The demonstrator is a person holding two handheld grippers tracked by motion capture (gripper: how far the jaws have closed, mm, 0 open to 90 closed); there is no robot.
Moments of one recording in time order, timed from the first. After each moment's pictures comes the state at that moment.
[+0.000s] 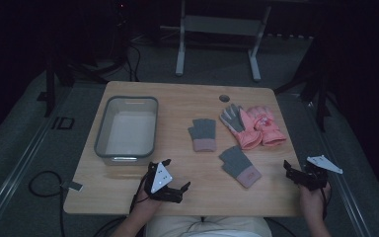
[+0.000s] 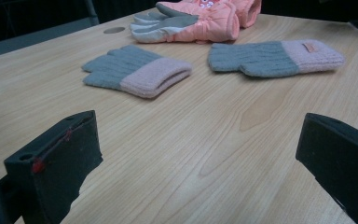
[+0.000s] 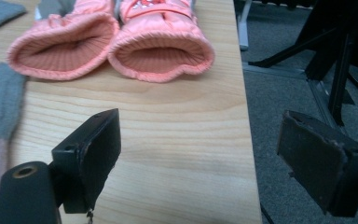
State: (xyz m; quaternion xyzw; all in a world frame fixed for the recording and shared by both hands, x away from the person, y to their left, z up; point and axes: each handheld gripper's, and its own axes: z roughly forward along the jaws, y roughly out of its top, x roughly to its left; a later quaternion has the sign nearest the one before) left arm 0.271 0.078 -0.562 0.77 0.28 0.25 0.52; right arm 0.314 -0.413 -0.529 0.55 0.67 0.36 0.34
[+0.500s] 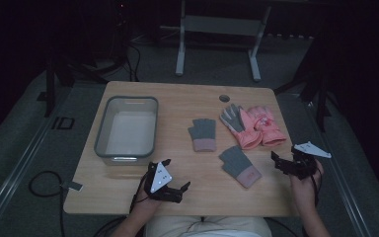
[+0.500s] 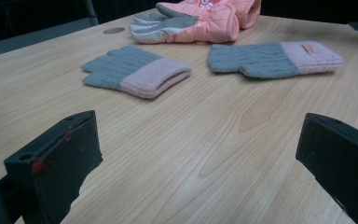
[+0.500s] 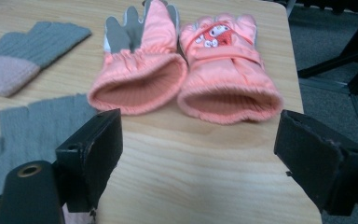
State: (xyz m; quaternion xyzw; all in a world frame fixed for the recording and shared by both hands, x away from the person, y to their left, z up) left arm 0.272 0.079 -0.562 0.76 0.28 0.25 0.52; right arm 0.337 -0.372 -0.498 0.51 0.71 0.38 0.30
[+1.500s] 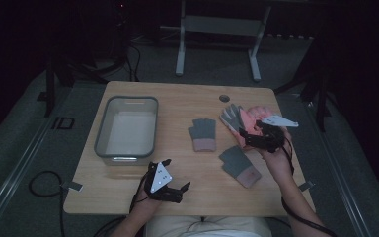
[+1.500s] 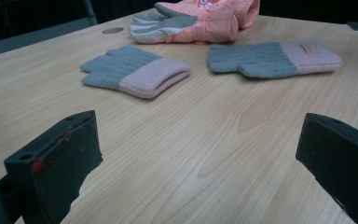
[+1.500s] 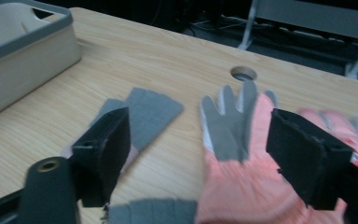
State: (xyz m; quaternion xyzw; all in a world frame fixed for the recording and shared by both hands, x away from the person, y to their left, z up) left arm 0.272 0.079 -0.562 0.77 0.28 0.25 0.52; right arm 0.392 -0.272 -0.448 0.42 0.75 0.44 0.26
